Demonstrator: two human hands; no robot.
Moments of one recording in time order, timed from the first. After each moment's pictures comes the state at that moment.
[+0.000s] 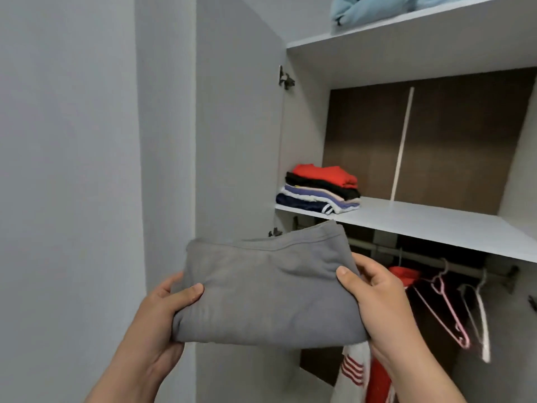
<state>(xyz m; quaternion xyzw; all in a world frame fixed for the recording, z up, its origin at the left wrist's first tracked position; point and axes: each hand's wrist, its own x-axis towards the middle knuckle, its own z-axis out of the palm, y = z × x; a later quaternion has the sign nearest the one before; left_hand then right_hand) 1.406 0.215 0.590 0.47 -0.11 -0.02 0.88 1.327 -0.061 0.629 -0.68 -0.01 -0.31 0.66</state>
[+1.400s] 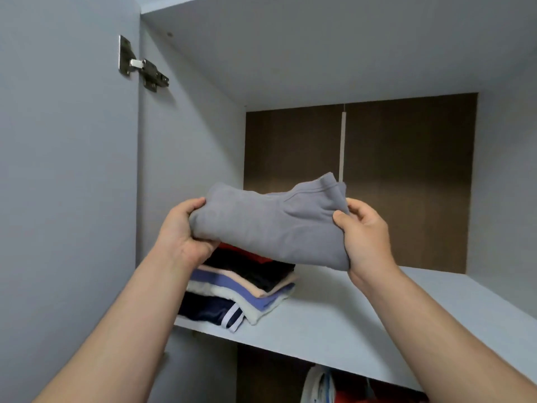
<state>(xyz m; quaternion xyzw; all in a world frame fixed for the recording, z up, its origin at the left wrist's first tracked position) 1.800 -0.159 0.795 0.30 -0.13 -0.19 0.92 1.661 -0.375 0.778 -0.62 0.05 -0.51 0.59</state>
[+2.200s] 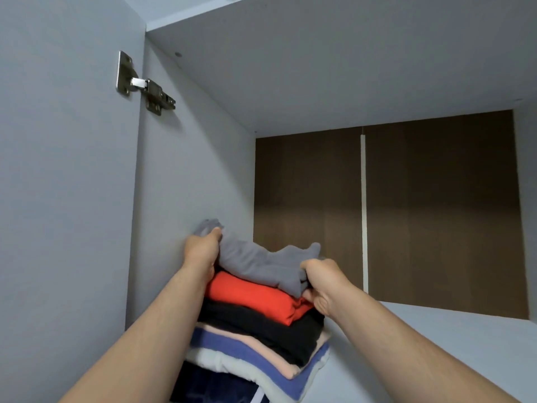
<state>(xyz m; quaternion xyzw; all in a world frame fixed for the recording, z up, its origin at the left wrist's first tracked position) 1.985 -0.222 0.801 0.49 -0.12 0.10 0.85 1.825 -0.368 0.779 -0.55 0.17 -0.31 0.75</state>
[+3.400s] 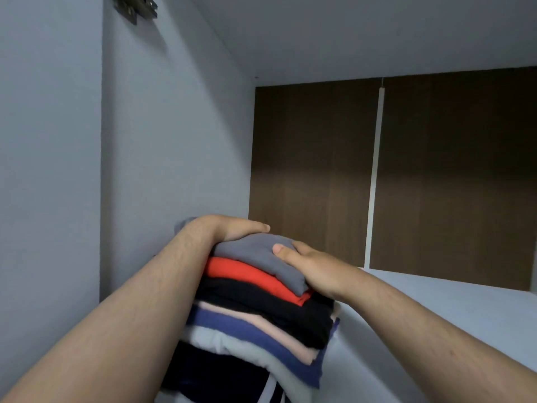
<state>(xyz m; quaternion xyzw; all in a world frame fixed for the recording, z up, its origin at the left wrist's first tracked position) 1.993 -0.247 0.804 0.89 -0.33 -0.16 0.28 1.834 -0.377 0.753 -0.94 0.10 -0.14 0.30</state>
